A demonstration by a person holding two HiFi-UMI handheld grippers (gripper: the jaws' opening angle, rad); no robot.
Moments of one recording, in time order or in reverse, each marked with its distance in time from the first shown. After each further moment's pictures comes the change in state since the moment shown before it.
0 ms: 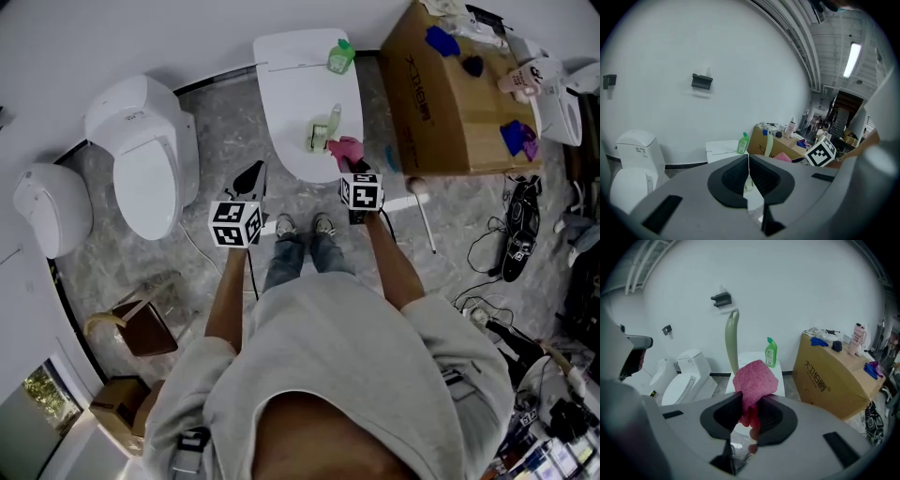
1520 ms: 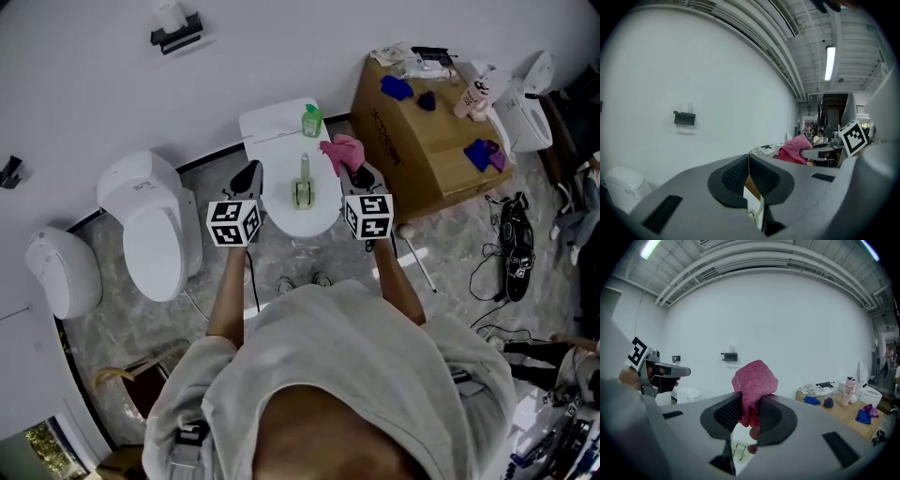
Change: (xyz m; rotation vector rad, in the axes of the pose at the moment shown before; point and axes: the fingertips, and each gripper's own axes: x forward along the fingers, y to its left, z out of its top) left arm 0.015 -0.040 0.148 0.172 -0.283 -0.060; right arm -0.165 -0.010 0.178 -0.106 -0.573 -0.020
